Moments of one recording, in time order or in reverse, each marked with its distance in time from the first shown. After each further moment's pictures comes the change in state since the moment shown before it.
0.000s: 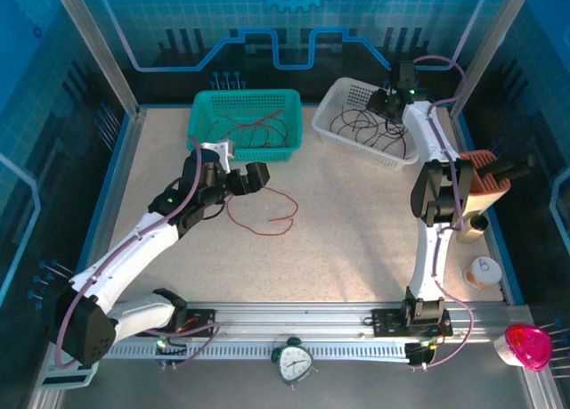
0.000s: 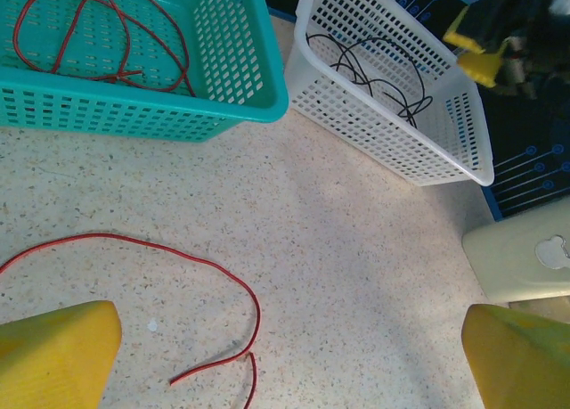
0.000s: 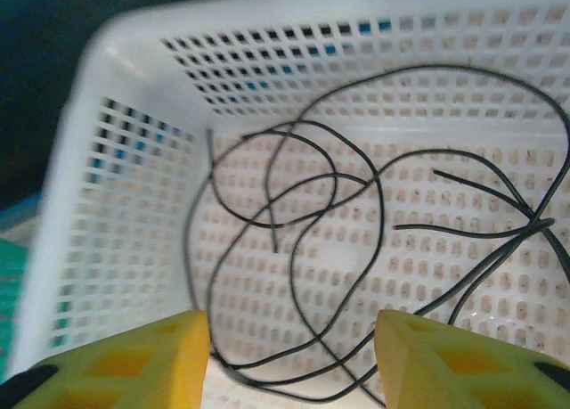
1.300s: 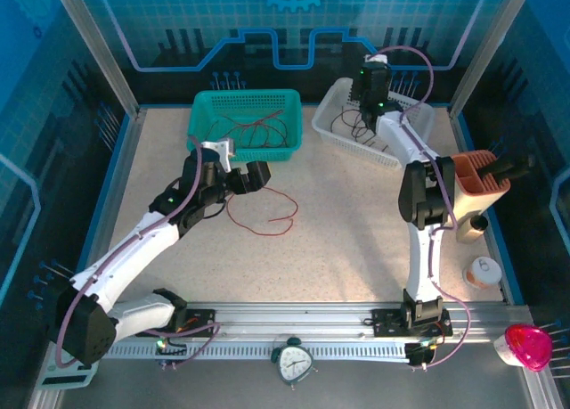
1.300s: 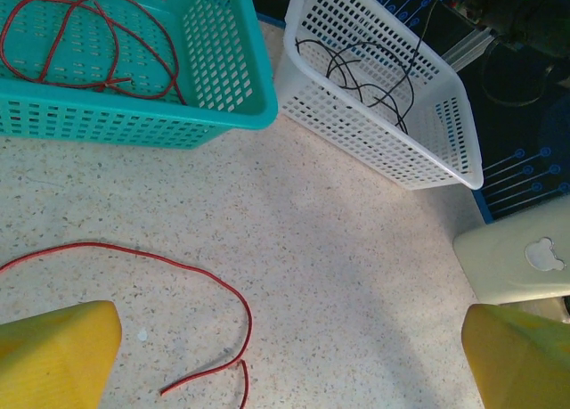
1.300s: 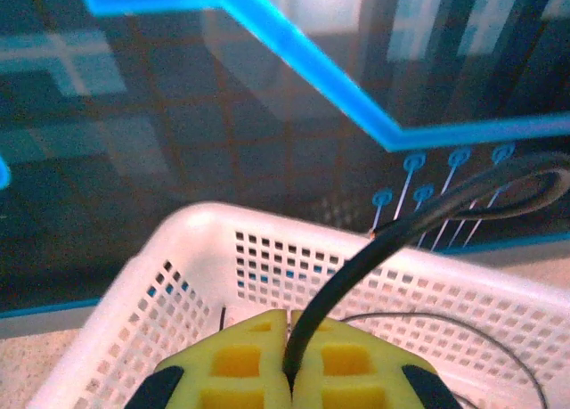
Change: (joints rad) left arm 0.000 0.010 0.000 0.028 0.015 -0.003; right arm 0.124 0.050 -0.087 0.516 0.335 -0.315
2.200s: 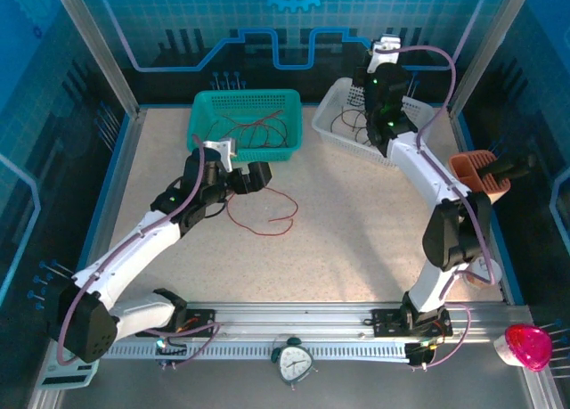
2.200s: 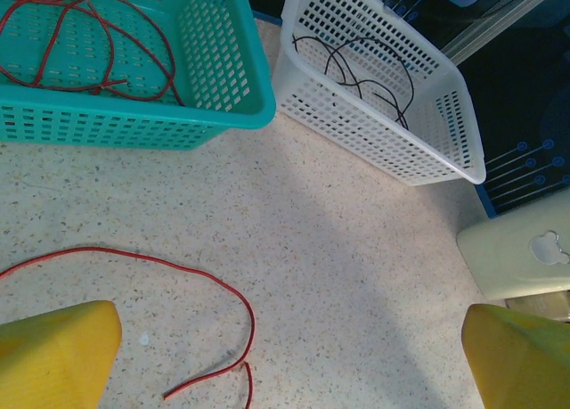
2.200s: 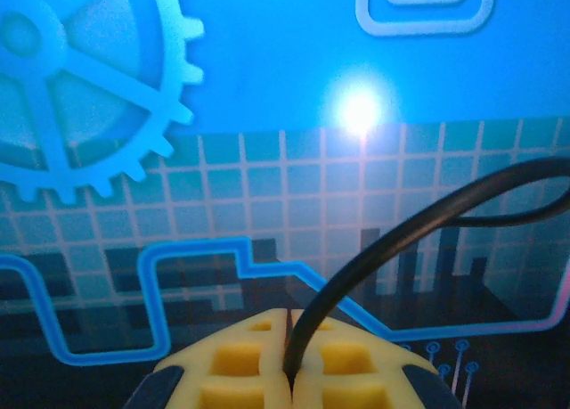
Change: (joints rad) left arm 0.000 0.006 0.000 0.009 0.007 0.020; right arm 0.114 -0.448 -0.416 0.491 0.089 -0.178
